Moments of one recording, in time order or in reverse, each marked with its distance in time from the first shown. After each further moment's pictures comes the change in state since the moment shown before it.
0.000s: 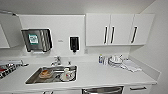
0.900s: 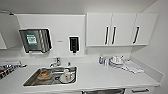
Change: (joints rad) left arm 0.003 -0.004 0.002 0.000 0.008 -0.005; right arm -0.006 -0.004 0.001 0.003 -0.001 0.000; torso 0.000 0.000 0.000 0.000
